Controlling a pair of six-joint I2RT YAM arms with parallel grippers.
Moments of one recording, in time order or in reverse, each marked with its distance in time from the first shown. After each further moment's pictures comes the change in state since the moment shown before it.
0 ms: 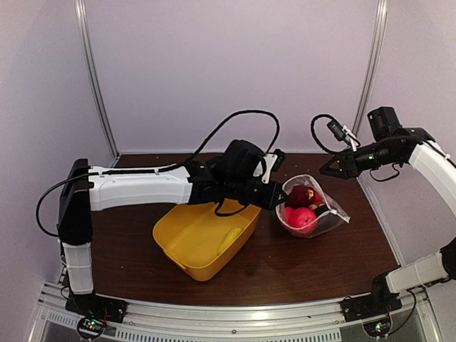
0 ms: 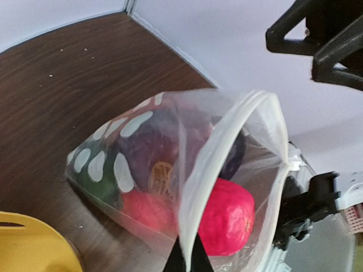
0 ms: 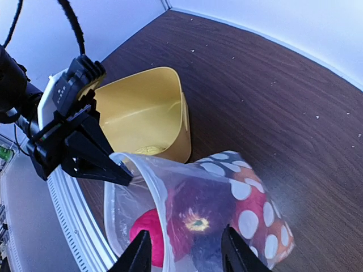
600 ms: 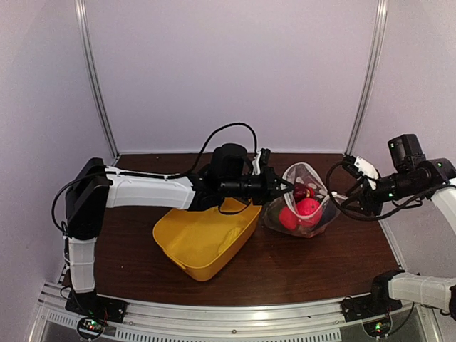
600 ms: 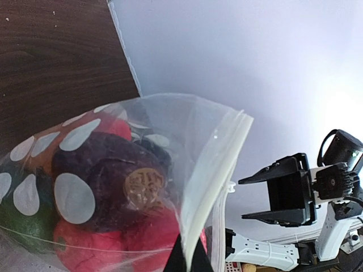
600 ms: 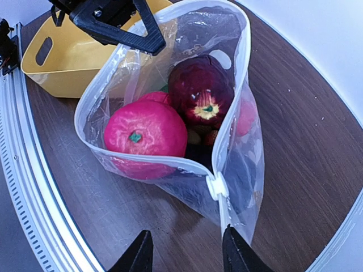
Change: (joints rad) left arm 0.089 0.031 -0.194 0.561 0.269 -0.660; right arm -0.014 -0.346 -0.226 -0.157 0.246 -0.398
